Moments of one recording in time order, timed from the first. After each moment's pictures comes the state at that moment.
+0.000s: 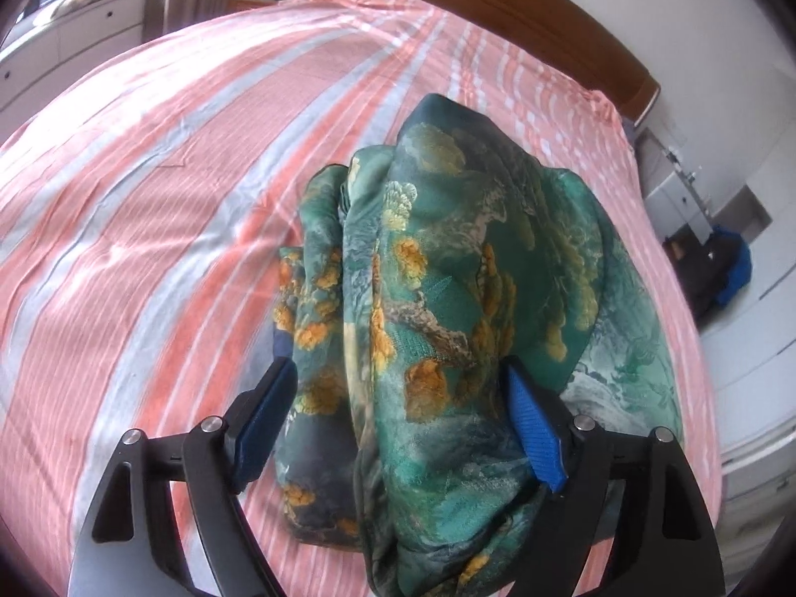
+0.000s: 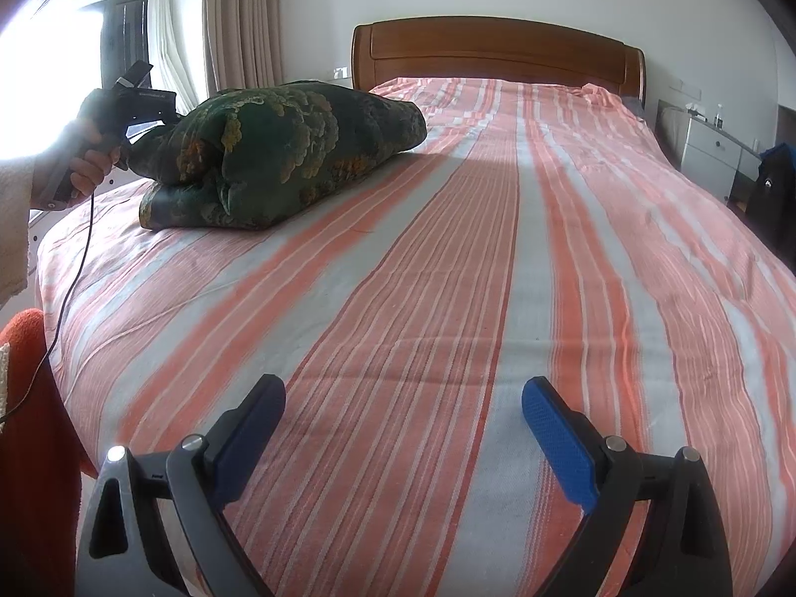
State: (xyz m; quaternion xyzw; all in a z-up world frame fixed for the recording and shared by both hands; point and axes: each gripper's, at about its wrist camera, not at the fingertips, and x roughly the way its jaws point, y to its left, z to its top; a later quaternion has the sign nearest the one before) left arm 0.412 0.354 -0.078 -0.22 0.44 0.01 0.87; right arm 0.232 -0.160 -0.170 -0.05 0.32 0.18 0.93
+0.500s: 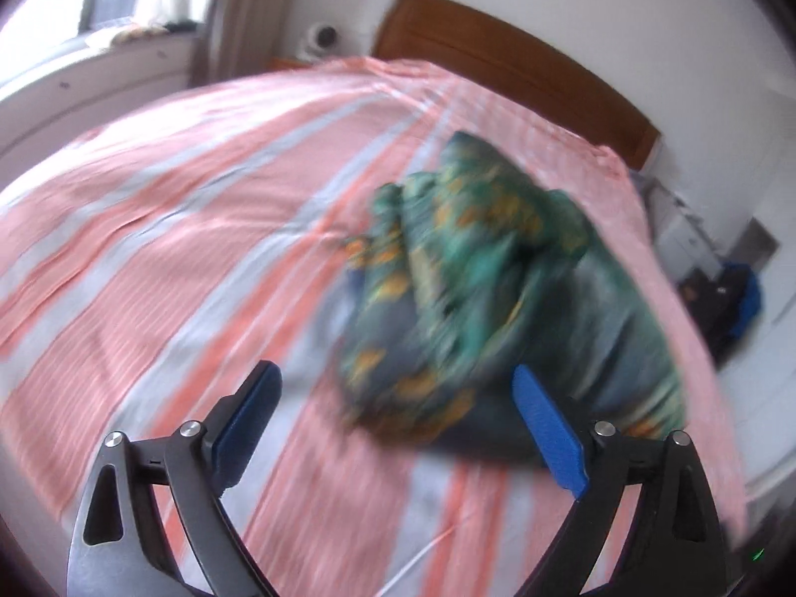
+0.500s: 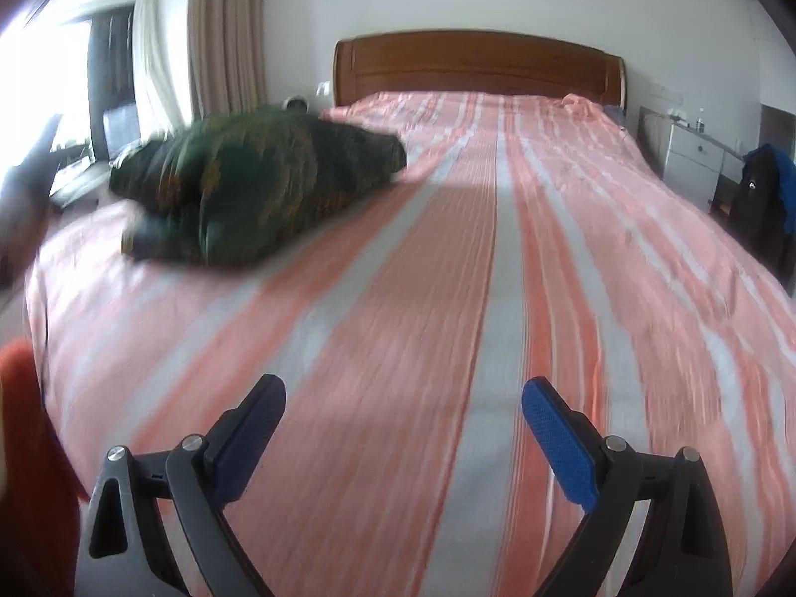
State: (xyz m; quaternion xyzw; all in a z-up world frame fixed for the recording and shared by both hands) left arm 0.282 0.343 -0.085 -0.20 0.34 0.09 0.91; right arm 0.253 -0.163 -0.139 -0.03 0.30 0.15 0.94
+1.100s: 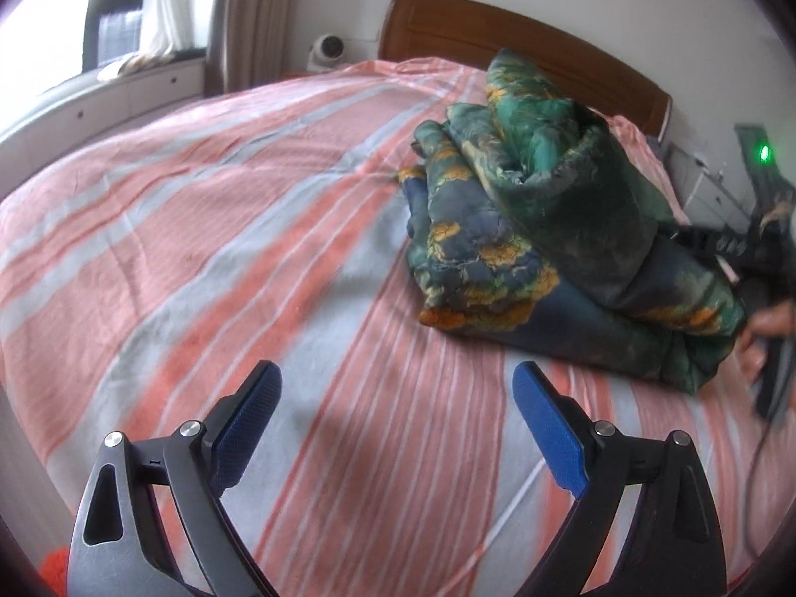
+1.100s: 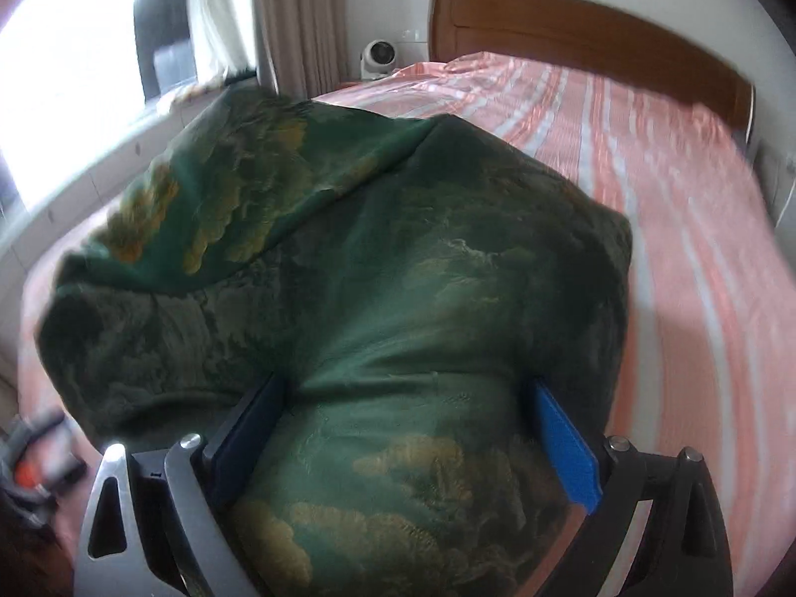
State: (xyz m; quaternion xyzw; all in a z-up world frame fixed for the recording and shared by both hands) left arm 0.255 0.338 -0.146 -0.14 0.34 0.10 0.92; right arm 0.450 0.077 -0.097 -0.12 0.37 0.26 0.88
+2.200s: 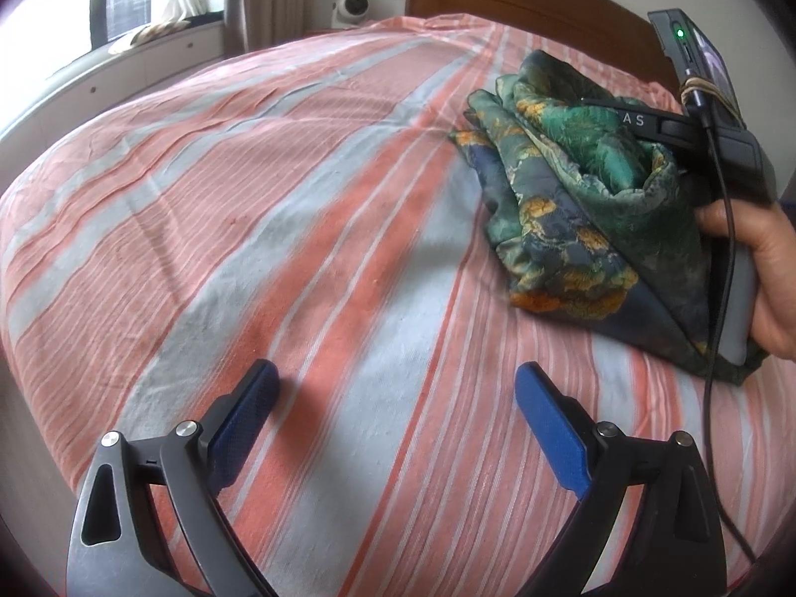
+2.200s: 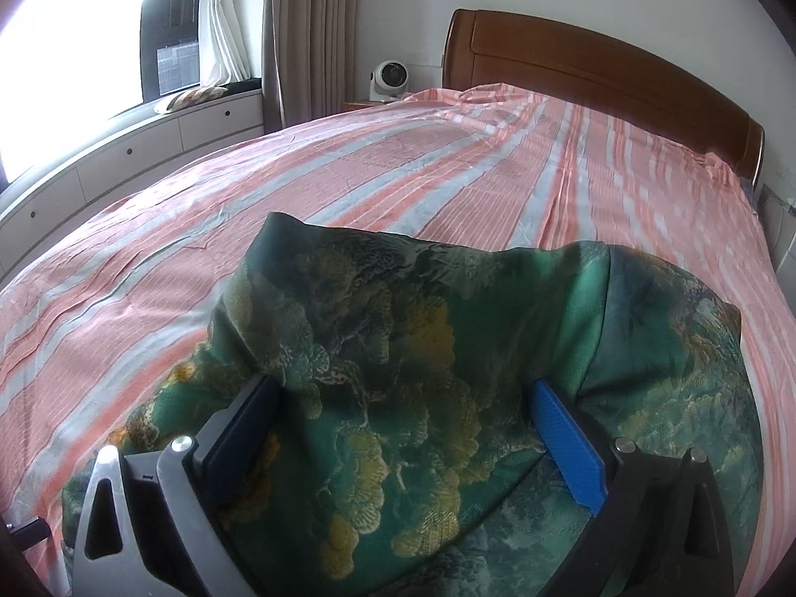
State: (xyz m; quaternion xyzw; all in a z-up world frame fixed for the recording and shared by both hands) left arm 0.265 0.372 -0.167 -0.13 0.41 0.13 0.89; right arm 0.485 0.210 -0.111 -0.12 0.33 0.24 0.91
